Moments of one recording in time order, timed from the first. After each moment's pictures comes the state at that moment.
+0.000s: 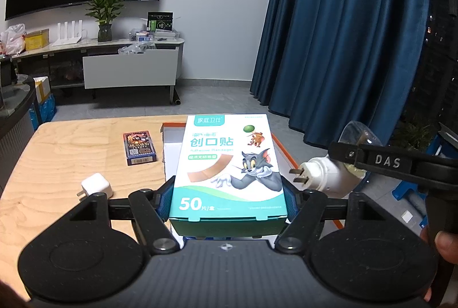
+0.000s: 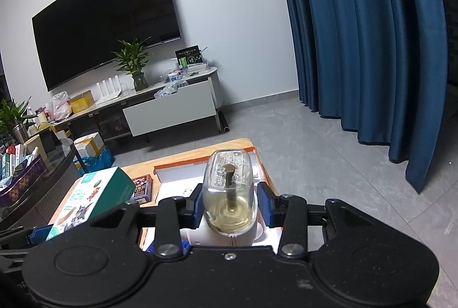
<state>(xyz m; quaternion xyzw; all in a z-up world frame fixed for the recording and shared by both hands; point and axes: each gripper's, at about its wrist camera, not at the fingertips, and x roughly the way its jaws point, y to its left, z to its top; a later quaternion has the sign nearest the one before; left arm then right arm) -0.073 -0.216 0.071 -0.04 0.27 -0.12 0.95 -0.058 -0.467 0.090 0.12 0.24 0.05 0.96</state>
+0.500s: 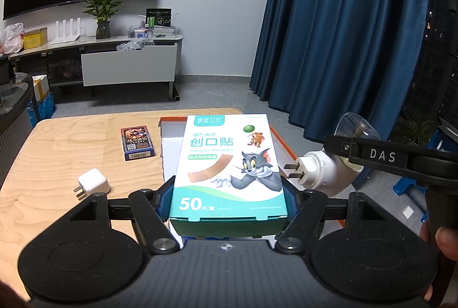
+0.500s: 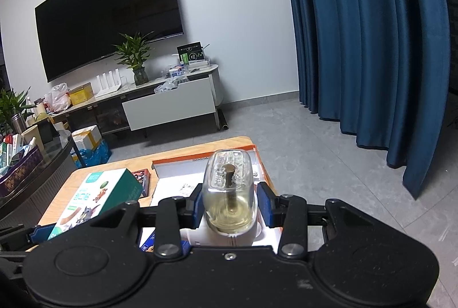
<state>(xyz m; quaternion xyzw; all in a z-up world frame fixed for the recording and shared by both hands) -0.067 -0.216 0.067 -0.03 0.28 -0.12 0.95 -0.048 -0.458 0.092 0.10 0.24 0.05 0.97</state>
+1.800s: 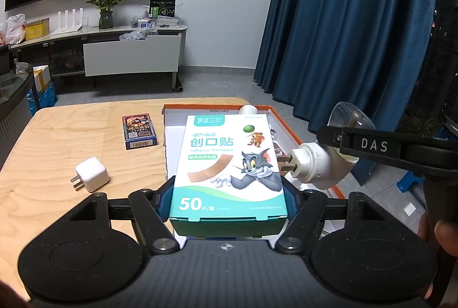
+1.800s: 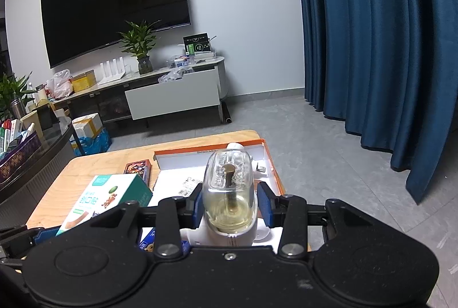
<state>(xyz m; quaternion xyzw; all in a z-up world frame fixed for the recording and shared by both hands) -0.061 -0.215 0.056 -0.04 0.29 -0.12 0.95 -0.042 -0.451 0.074 0.08 0.25 0.06 0.96</state>
